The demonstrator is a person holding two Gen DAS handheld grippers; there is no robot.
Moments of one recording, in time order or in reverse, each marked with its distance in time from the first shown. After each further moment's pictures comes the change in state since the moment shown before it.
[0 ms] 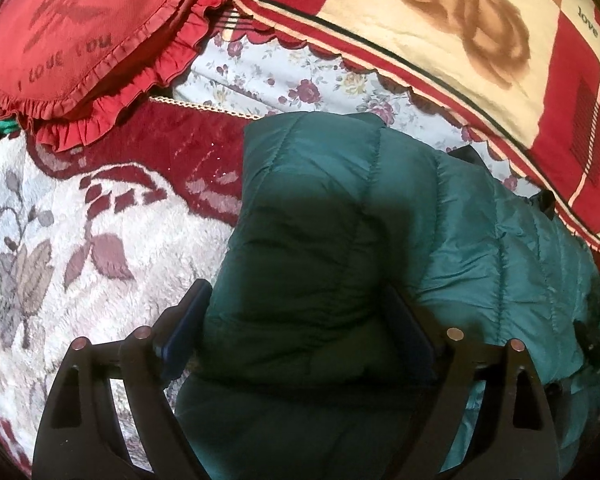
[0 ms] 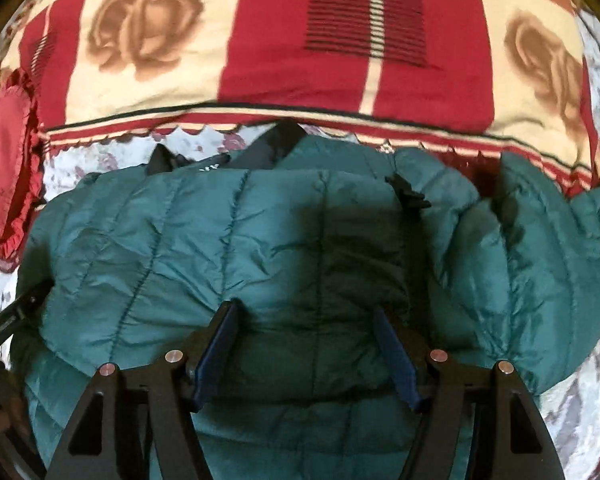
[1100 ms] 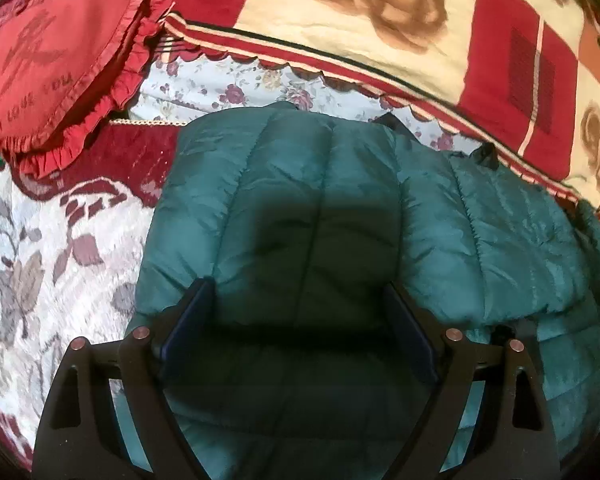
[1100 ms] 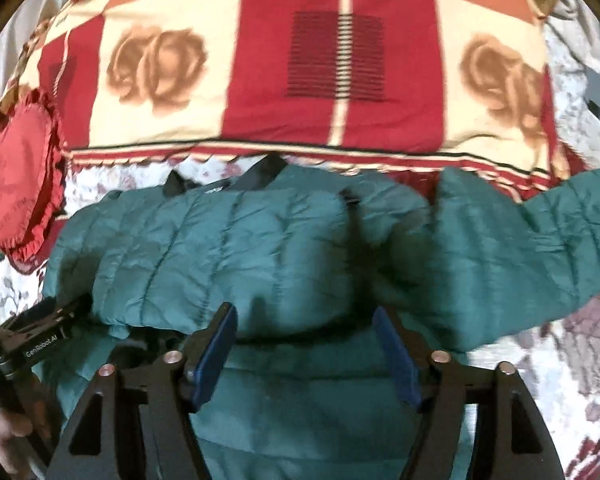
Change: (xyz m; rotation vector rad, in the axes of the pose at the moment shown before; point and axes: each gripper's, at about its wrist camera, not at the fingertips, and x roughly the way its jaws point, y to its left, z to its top) left arm -0.033 -0.040 -0.028 0.126 -0.005 -0.067; right arm -0.076 -0.037 -0.019 0.026 -0.082 0.009
